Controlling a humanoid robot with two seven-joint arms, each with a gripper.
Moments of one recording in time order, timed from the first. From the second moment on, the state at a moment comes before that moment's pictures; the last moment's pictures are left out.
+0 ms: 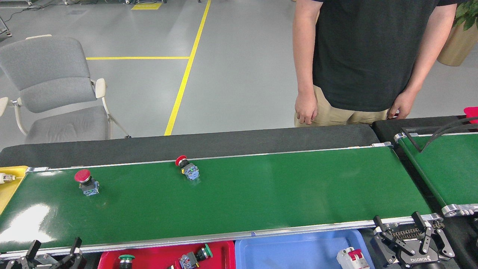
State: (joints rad) left arm 0.08 0.28 0.40 -1.32 -1.40 -0.34 0.15; right arm 0.25 -0.16 -0.20 -1.71 1.25 -0.22 -0.10
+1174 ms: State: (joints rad) left arm -0.47 0.42 0.09 -0.47 -1.40 -0.12 0.32; right arm 0.27 -0.16 -0.06 -1.68 1.25 -0.23 -0.10
